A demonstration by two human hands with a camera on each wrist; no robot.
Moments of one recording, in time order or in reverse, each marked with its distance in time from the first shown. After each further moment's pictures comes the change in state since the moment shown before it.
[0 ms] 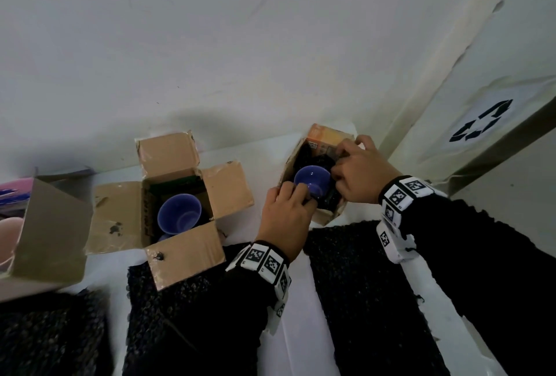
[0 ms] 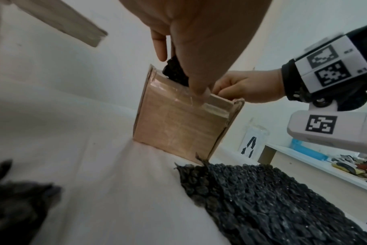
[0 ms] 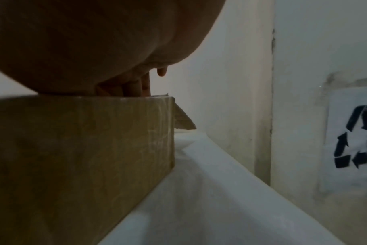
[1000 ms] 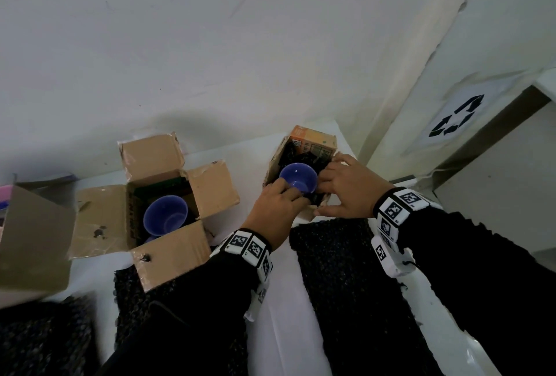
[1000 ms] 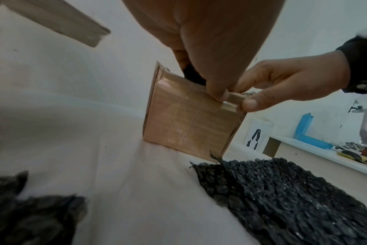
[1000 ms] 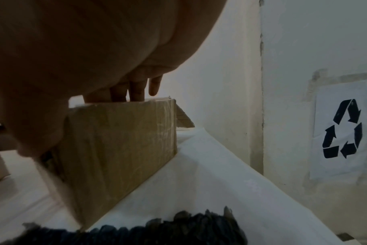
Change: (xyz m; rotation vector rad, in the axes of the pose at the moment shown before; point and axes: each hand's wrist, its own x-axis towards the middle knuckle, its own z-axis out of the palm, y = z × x) left_hand 0.010 -0.010 0.014 -0.171 0.081 0.189; right_hand -0.036 -0.008 0.008 0.118 0.039 -0.178
